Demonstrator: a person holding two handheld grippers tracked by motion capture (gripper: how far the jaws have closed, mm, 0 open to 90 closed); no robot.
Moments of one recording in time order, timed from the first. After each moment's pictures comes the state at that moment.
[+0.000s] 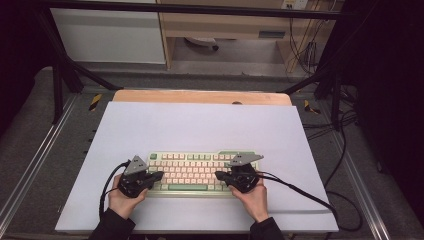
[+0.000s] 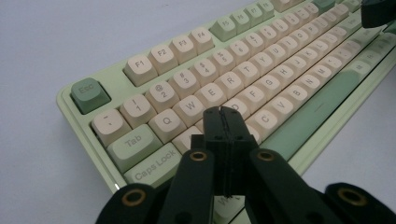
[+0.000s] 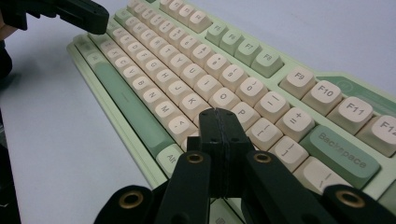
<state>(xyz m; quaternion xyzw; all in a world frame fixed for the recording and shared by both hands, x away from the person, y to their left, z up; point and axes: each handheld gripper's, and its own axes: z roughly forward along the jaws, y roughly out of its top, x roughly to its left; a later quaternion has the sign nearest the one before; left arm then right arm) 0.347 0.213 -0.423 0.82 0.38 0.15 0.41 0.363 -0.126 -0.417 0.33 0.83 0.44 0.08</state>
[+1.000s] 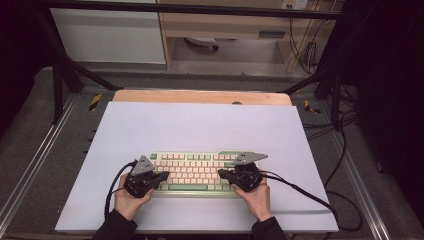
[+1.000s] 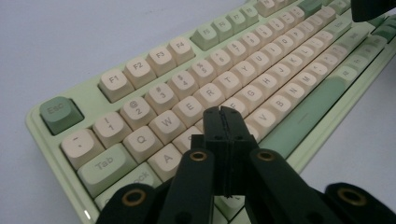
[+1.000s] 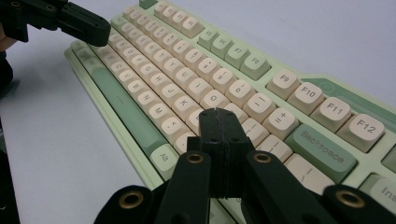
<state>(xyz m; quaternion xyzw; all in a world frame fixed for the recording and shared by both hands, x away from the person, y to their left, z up) 0.347 0.194 -0.421 0.82 0.36 0.14 0.41 0.363 -0.133 -0.413 0.34 0.83 0.44 0.09</state>
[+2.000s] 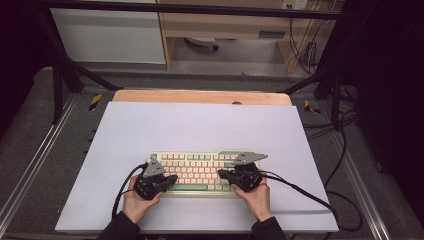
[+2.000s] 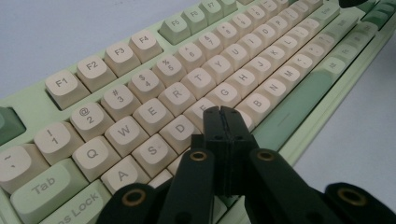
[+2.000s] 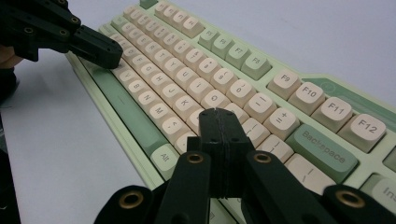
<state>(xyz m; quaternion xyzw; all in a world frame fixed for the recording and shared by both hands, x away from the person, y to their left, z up) 0.346 0.174 -0.430 0.84 0.35 0.13 0.40 0.363 -0.133 -0.413 0.34 0.83 0.44 0.09</state>
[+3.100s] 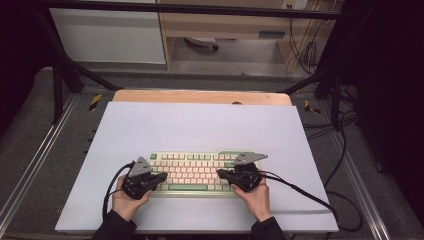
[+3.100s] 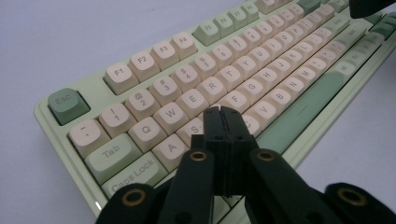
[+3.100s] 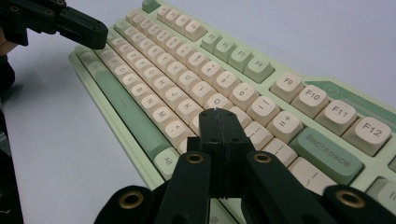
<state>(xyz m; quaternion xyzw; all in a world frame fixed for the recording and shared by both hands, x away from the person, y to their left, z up) 0.343 0.204 -0.421 0.82 0.36 0.14 0.42 0.363 -0.132 -0.413 0.34 0.82 0.45 0.09</state>
